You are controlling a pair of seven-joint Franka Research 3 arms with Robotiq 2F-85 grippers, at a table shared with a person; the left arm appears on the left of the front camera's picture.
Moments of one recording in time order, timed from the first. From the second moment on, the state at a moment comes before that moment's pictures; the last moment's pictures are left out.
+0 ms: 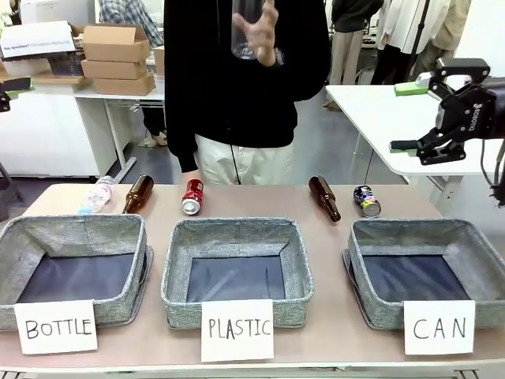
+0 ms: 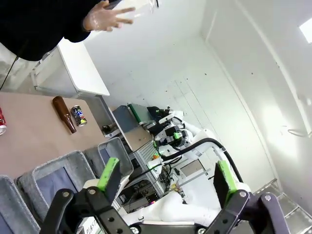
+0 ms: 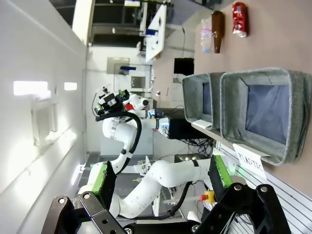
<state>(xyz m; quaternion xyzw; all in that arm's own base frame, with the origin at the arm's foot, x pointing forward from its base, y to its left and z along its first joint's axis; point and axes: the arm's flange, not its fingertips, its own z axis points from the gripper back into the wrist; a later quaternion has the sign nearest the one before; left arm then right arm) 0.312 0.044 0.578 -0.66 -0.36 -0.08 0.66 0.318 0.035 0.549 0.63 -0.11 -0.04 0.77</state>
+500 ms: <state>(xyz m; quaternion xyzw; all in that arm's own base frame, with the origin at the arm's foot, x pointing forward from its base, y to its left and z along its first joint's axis) 0.313 0.043 0.578 -0.66 -0.36 -0.08 0.66 0.335 0.045 0.544 0.45 -0.15 -0.05 0.88</state>
